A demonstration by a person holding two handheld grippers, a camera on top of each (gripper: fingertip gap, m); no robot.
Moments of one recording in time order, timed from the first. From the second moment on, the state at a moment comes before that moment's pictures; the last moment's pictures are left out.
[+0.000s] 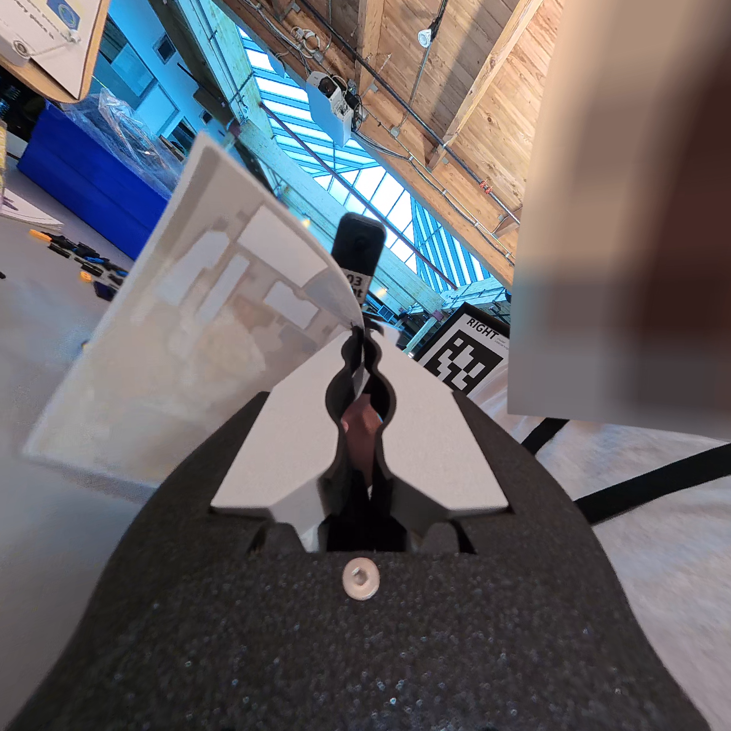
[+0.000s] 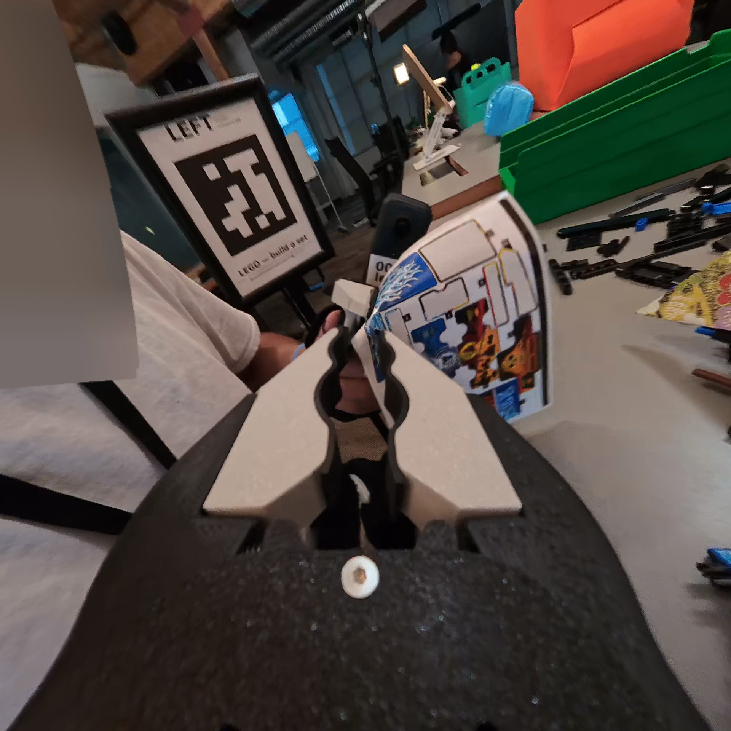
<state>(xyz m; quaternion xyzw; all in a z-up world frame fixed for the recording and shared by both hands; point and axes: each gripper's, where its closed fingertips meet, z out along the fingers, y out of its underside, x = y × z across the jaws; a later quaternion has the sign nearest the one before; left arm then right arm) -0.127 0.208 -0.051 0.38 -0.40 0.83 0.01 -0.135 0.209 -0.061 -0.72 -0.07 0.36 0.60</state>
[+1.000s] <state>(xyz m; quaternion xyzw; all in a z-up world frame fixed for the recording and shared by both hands) -0.151 0.203 -0.074 0.32 -0.73 0.59 0.10 -0.110 0.186 -0.096 -0.76 -0.22 0.42 0.45</state>
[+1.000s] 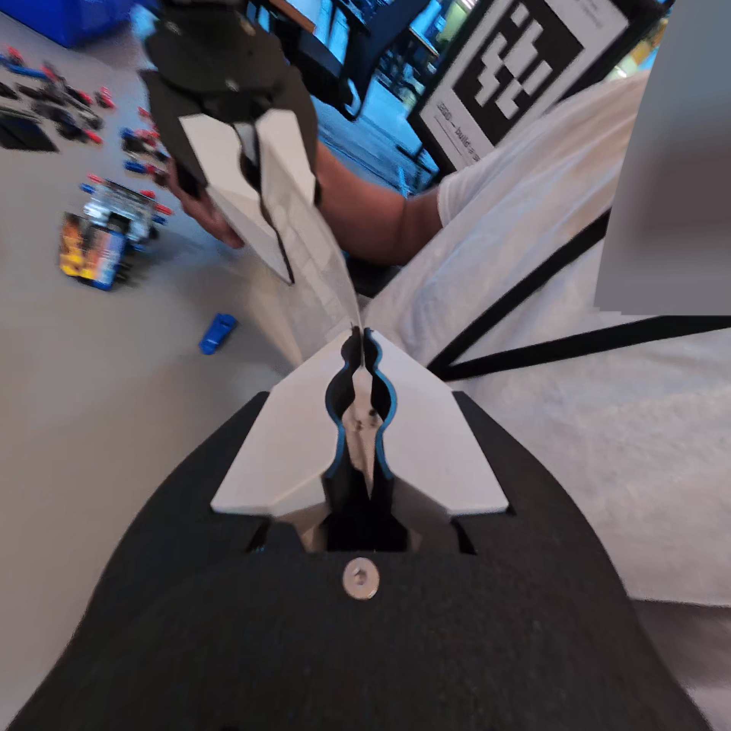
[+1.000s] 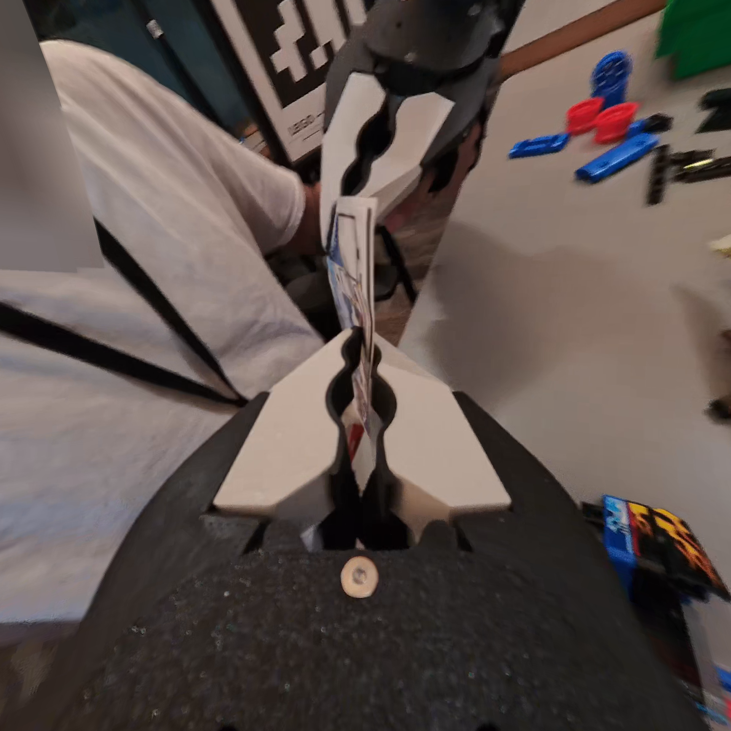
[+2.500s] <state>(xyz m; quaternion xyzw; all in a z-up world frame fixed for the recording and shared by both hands) -0.112 0.208 -0.033 0.33 -0.49 0.81 0.04 -0.123 0.218 -0.044 -0.74 -0.07 0.30 0.60</state>
